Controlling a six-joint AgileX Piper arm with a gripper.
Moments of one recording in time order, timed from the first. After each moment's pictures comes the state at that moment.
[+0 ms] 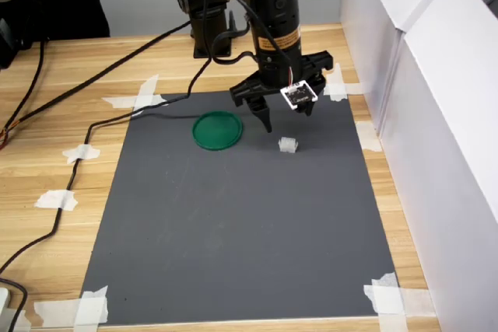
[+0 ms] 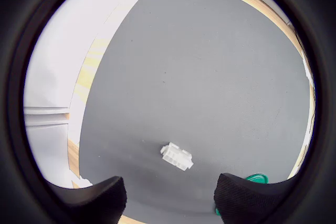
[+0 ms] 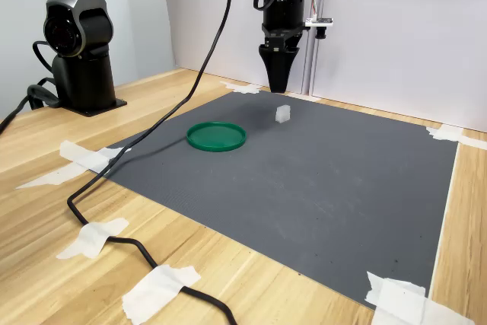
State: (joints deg) arm 24.7 94.8 -66.4 4.8 53.0 -0.4
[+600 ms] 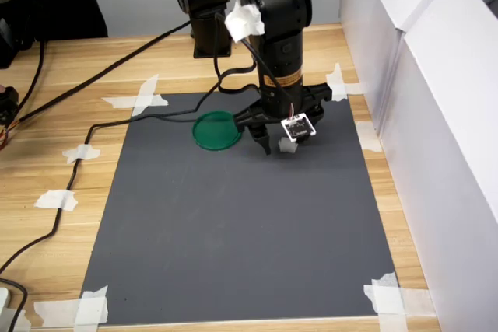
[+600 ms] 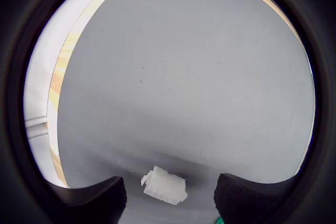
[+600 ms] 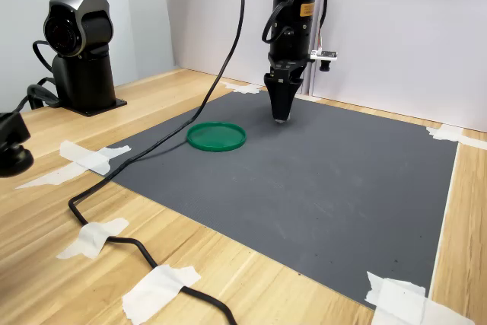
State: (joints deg) arm 24.7 102.8 -66.4 3.7 48.3 1.2
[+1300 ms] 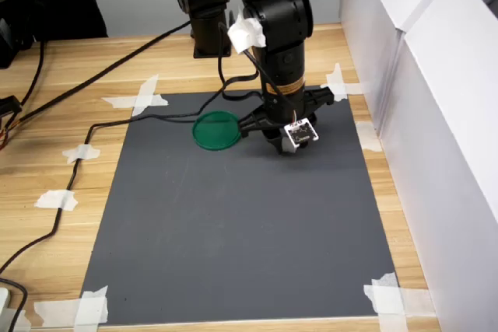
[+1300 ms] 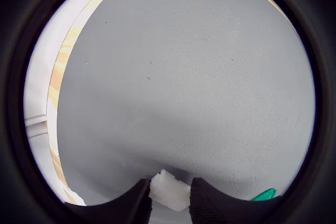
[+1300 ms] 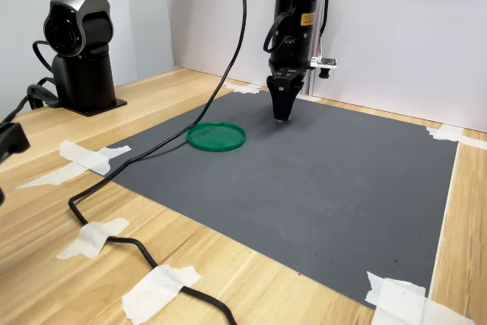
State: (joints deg) arm 24.7 104.0 -66.4 5.0 47.7 -0.5
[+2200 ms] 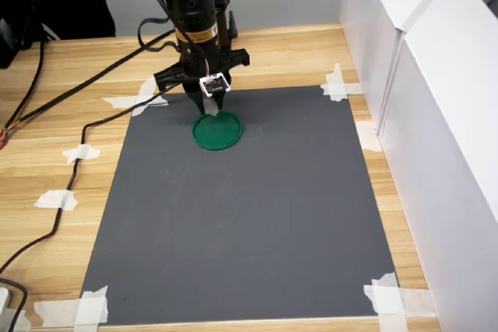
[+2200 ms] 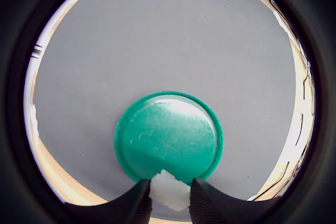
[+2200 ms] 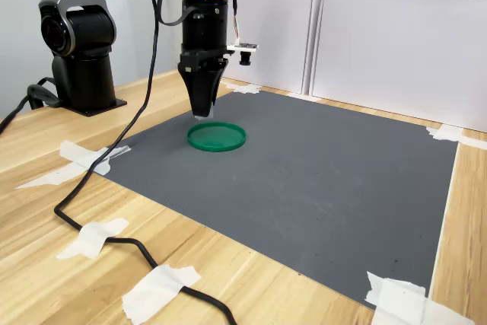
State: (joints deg) arm 8.5 83.1 -45.5 -3.8 46.4 -14.9
